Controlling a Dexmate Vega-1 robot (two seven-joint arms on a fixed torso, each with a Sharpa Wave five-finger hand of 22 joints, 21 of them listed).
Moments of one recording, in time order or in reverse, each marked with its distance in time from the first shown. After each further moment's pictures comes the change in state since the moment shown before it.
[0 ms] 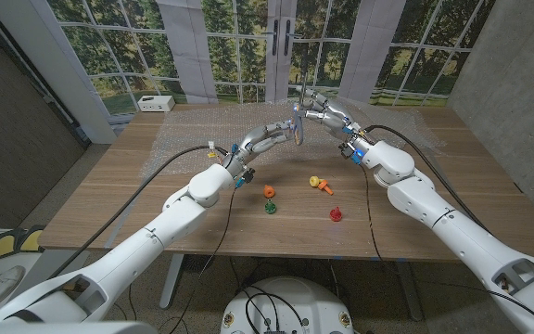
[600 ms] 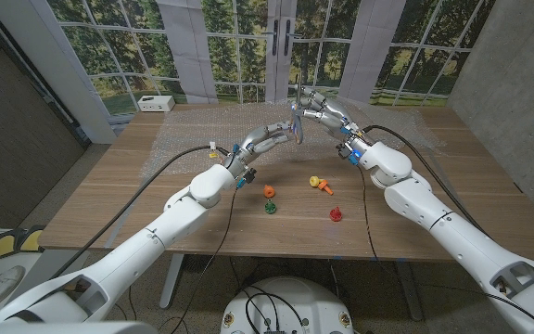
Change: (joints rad) left arm 0.002 -0.004 0.003 -0.005 0.002 0.008 0.006; left_hand 0.013 0.013 -0.011 0.003 -0.004 0.031 -0.037 0.000 0.003 0.005 0.005 -0.004 0.000 0.006 -0.006 0.000 0.000 0.004 0.004 0.000 0.002; right arm -0.012 0.012 -0.004 -0.022 -0.009 0.010 -0.025; right_hand 0.000 0.000 0.001 0.001 0.004 0.011 0.000 0.000 0.000 0.000 0.000 0.000 0.000 0.004 -0.004 0.000 0.000 0.000 0.000 0.000 0.000
